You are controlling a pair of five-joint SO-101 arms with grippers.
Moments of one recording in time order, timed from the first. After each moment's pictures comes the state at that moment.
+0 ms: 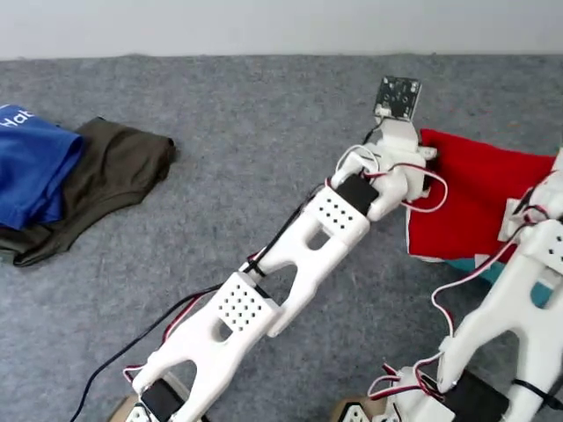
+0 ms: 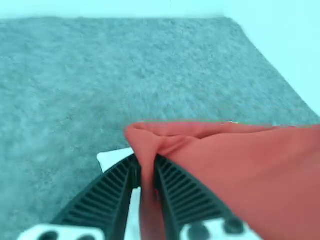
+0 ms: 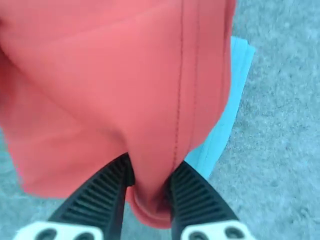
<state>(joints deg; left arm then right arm) 41.4 66.7 -69.6 44.7 31.4 33.8 -17.5 14.8 71.7 18.9</state>
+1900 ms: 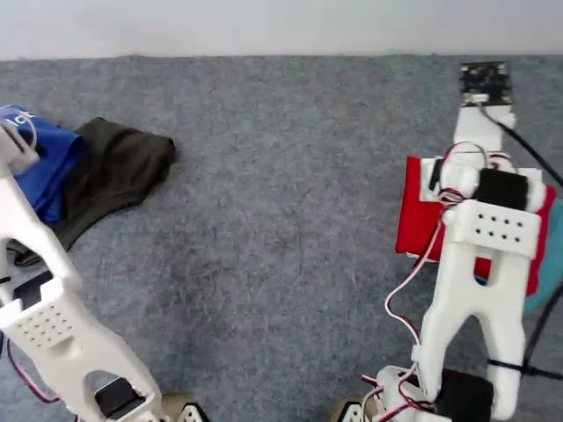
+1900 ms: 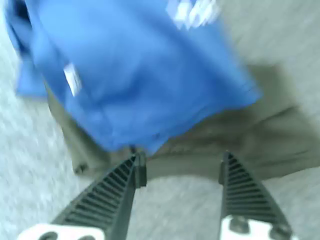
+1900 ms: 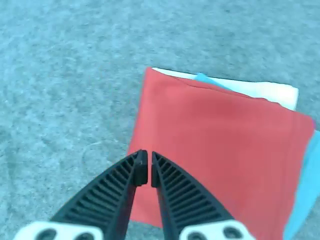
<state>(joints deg) -37.4 31.4 -42.7 93.3 13.8 9.7 -17.0 11.0 68.4 11.6</state>
